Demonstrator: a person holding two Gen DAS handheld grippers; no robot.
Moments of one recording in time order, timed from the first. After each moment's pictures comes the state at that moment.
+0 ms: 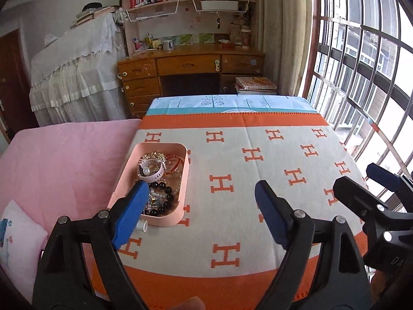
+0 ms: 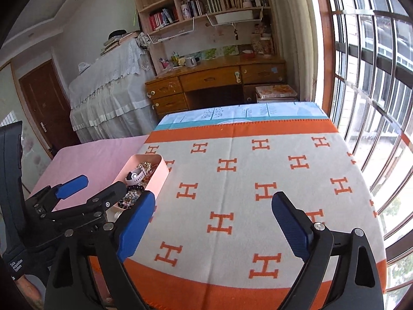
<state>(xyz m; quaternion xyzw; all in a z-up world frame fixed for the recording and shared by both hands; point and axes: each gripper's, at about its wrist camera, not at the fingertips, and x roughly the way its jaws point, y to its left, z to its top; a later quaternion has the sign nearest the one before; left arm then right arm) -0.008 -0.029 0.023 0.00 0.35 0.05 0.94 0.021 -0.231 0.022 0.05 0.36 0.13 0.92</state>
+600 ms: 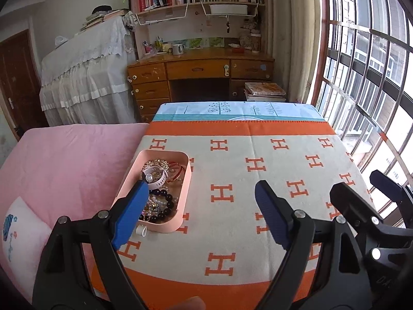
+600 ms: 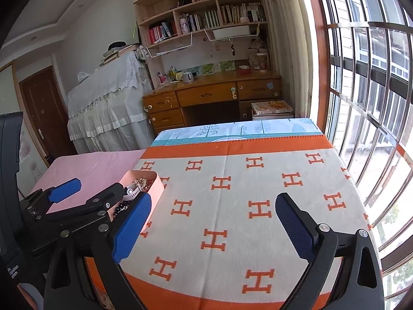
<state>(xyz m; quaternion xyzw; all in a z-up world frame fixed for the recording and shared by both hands) -0.002 -0.046 0.040 0.00 0.35 0.08 0.93 0.025 -0.241 0.037 0.06 0.34 0.12 0.93</state>
